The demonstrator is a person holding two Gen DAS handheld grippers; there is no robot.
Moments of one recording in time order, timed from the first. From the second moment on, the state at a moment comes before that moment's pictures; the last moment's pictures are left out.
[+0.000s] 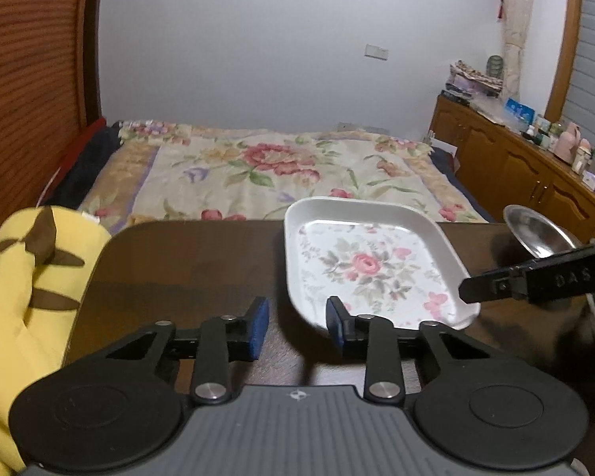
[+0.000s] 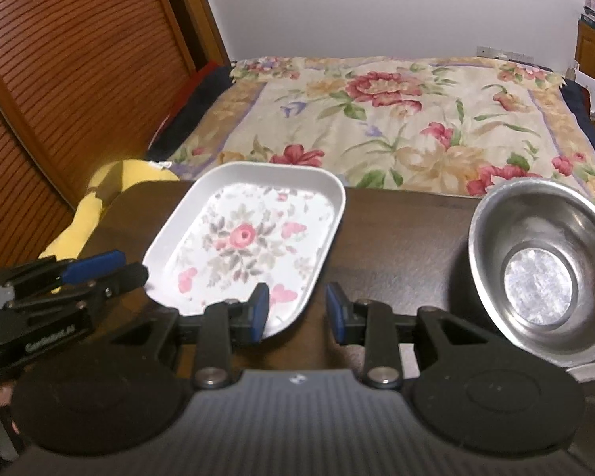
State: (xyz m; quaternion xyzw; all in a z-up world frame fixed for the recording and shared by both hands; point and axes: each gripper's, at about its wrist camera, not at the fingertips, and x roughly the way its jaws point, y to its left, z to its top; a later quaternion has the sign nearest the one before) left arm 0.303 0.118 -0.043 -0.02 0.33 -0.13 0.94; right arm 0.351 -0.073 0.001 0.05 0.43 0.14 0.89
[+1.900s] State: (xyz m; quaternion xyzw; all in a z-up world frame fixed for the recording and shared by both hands) left arm 0.166 0.125 -0.003 -0.06 0.27 -0.19 0.94; right arm 0.258 -0.109 0.023 0.07 0.36 0.24 0.90
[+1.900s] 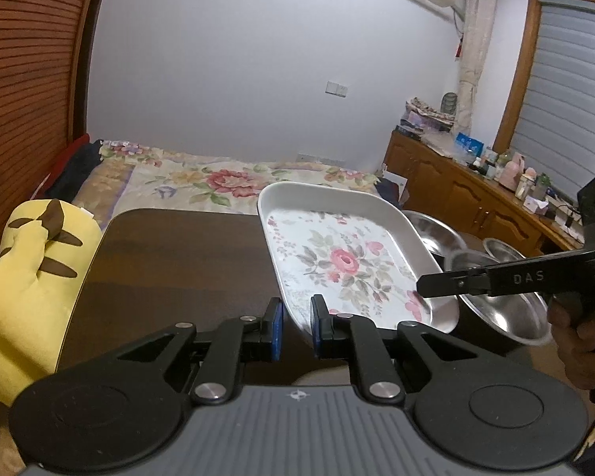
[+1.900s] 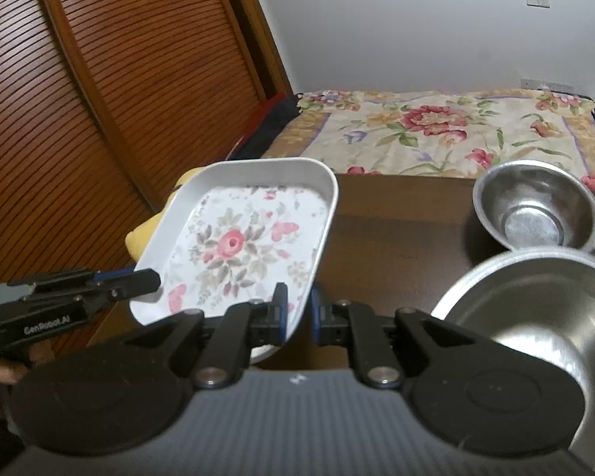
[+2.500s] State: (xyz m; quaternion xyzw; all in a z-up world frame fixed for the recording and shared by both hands) left arm 0.088 0.121 -0.024 -0.06 0.28 -0.19 0.94; right arm 0.185 -0.122 0.008 0.06 0.34 0.27 0.90
